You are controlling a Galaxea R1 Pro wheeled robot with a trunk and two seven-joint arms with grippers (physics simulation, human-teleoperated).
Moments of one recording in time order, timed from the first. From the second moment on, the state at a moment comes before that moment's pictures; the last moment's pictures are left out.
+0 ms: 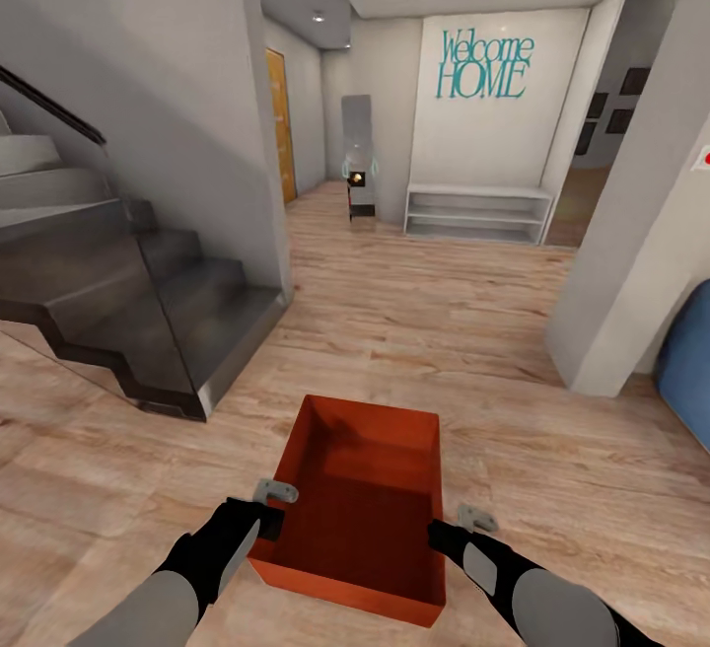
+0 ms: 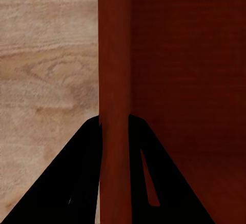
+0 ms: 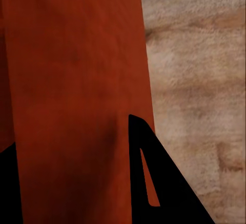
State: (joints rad) left arm -0.62 -0.05 -0.17 -0.49 -0.04 0.48 0.04; right arm -0.73 0.06 -0.67 -0.03 0.30 0.03 0.05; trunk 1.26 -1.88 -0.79
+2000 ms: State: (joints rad) left arm -0.62 -0.05 -0.17 -0.49 -0.04 0.48 0.04; right arm -0.73 0.06 -0.66 -0.03 0.30 0.03 0.04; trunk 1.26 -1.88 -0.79
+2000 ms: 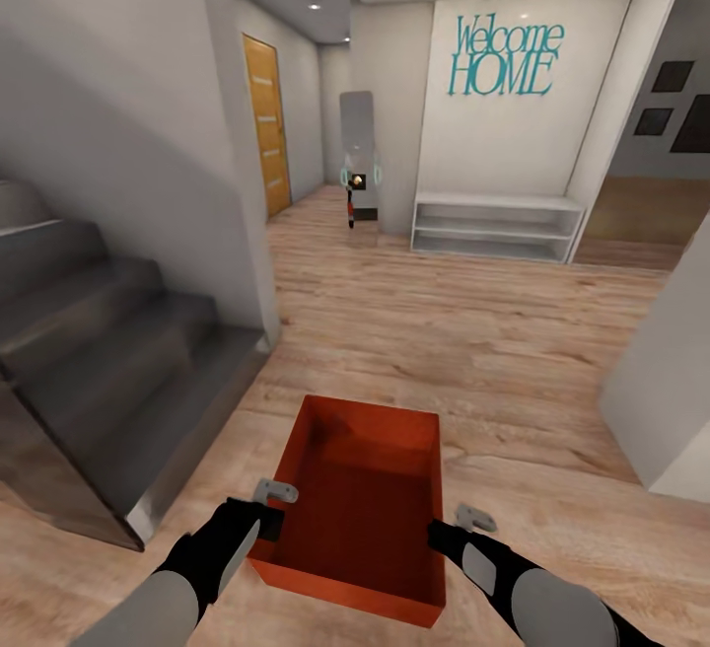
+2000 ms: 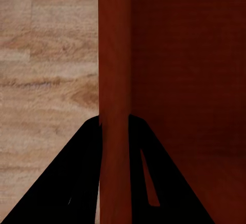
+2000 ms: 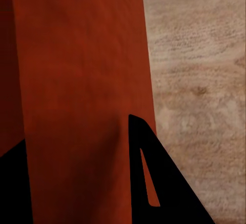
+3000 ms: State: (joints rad) left arm -0.62 -0.05 -0.17 -0.49 -0.04 0.48 0.04; right arm -0.73 0.06 -0.66 -0.03 0.30 0.03 0.04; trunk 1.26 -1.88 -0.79
